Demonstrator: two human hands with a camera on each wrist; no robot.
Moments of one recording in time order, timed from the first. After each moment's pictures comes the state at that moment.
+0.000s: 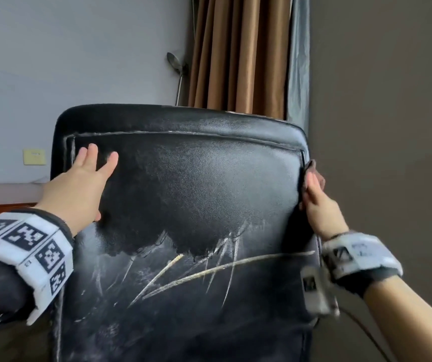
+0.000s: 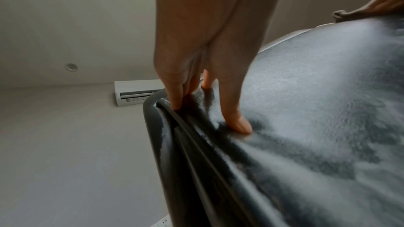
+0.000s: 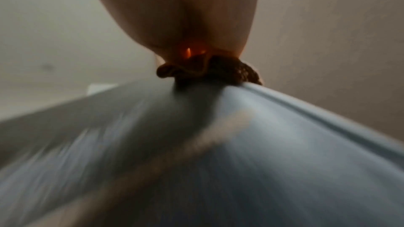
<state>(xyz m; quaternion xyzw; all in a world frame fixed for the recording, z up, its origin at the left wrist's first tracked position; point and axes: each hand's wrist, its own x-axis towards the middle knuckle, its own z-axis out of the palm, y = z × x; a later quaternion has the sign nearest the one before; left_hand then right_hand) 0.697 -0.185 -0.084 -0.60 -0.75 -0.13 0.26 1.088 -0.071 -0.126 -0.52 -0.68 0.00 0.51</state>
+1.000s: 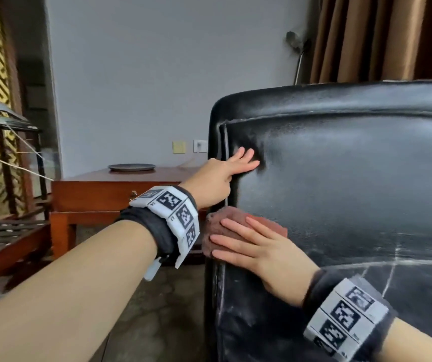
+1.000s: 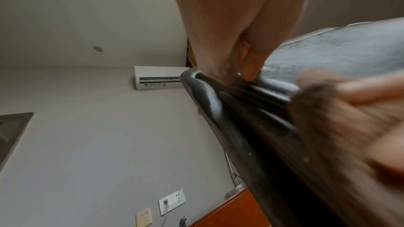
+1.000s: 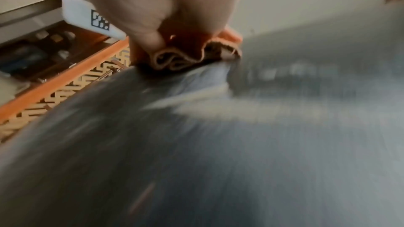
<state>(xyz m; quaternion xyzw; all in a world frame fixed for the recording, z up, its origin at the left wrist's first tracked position) 0.641 -0.221 -0.099 -0.74 -0.59 -0.30 0.11 0.802 -0.161 -0.203 -0.01 -0.90 -0.36 0.24</state>
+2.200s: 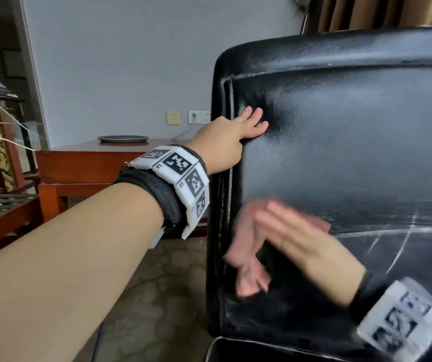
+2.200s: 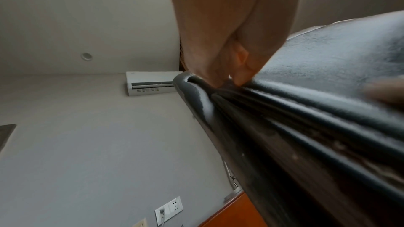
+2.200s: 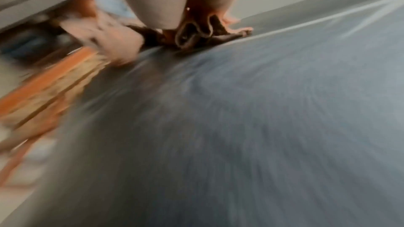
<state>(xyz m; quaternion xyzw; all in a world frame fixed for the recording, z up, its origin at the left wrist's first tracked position) 0.648 -0.211 -0.097 -0.72 -0.63 -0.20 0.21 0.845 -0.142 -0.251 -0.05 -0.88 -0.36 0.31</state>
